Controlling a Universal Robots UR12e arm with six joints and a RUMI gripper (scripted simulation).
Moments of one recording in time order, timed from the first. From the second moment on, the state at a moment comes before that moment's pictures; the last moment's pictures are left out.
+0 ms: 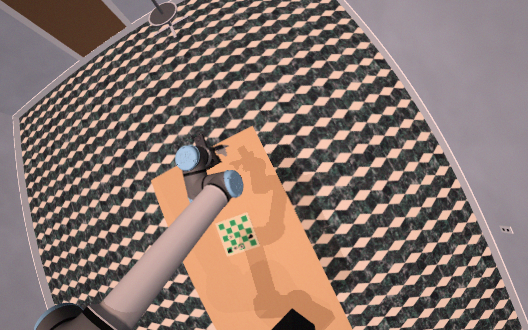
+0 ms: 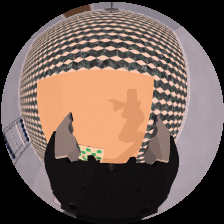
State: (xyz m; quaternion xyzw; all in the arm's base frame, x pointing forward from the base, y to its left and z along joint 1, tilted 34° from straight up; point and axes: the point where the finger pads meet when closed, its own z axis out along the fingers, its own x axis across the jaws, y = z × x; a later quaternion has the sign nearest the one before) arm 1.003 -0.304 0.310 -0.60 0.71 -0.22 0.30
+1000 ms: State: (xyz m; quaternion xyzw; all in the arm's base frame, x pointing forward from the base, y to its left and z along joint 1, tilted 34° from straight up) arm 1.004 -0.303 0.311 -0.61 0.70 -0.22 0.30
